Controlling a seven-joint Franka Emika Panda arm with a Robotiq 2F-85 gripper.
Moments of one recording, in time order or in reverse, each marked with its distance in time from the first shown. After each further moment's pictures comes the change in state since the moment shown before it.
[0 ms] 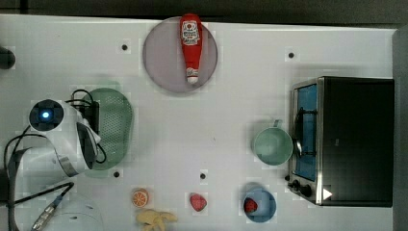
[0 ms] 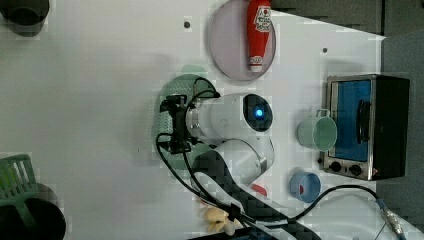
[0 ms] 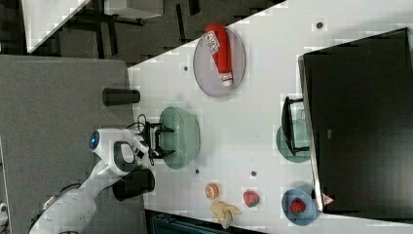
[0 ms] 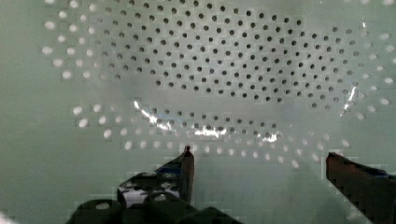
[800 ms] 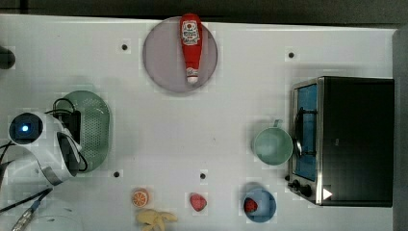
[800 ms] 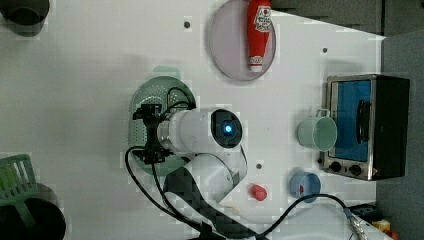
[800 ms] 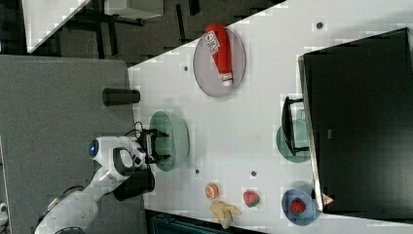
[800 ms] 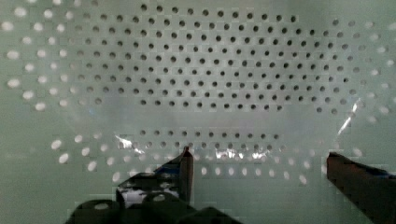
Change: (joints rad) arm 0.099 0.070 -0.002 0.052 -0.002 0.057 0.080
